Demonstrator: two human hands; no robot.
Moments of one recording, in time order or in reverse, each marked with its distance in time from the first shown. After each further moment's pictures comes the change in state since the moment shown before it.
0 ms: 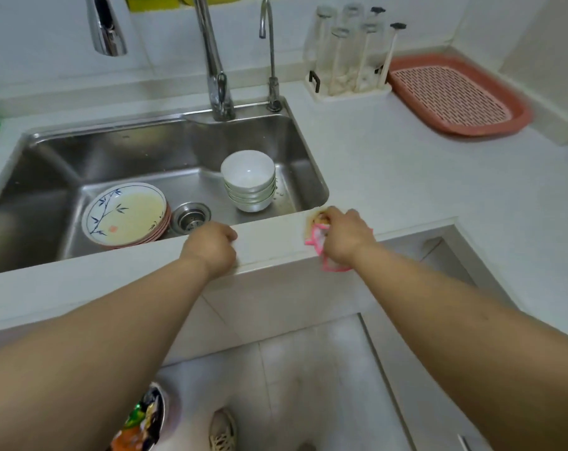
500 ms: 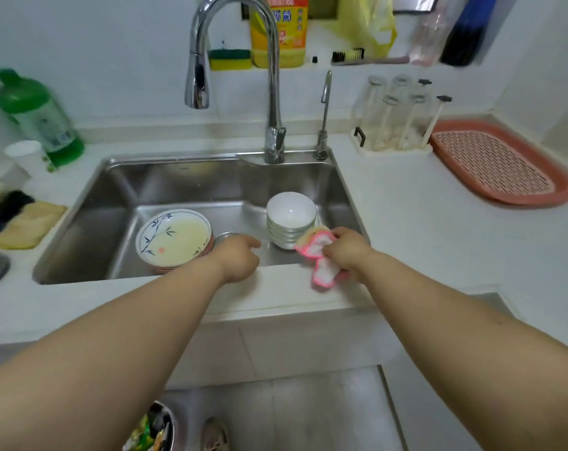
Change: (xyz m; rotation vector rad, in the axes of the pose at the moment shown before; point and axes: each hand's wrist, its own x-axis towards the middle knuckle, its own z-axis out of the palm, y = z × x) left_hand 0.003 -0.021 -0.068 -0.184 -0.126 -0.042; right_hand 0.022 -0.091 -0.022 0.490 -0.171 0.021
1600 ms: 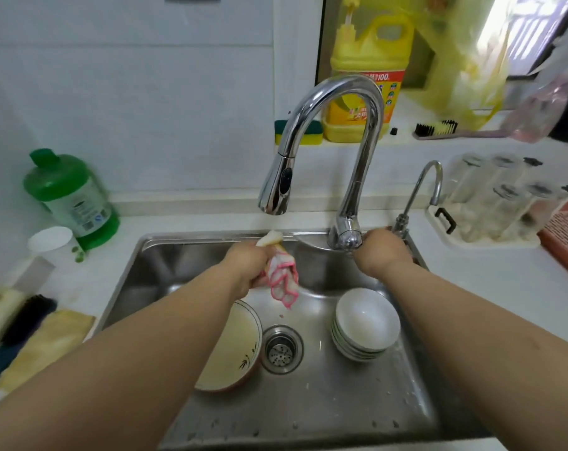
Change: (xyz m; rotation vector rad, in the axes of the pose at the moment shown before) left_hand 0.181 -0.045 -0.183 -1.066 0.063 -0.173; right_hand 0.200 -0.200 0.020 -0.587 0.287 -0.090
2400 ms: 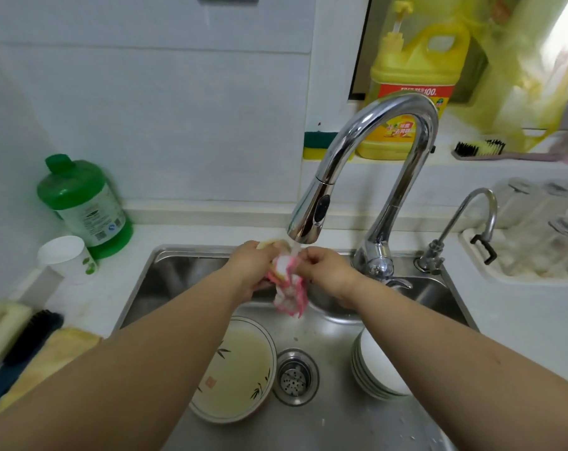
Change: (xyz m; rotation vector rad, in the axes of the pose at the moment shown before) left_hand 0.067 0.012 -0.037 -0.028 0.002 0.030; right_hand 0.021 -0.098 0.064 0.917 -0.497 -0.149
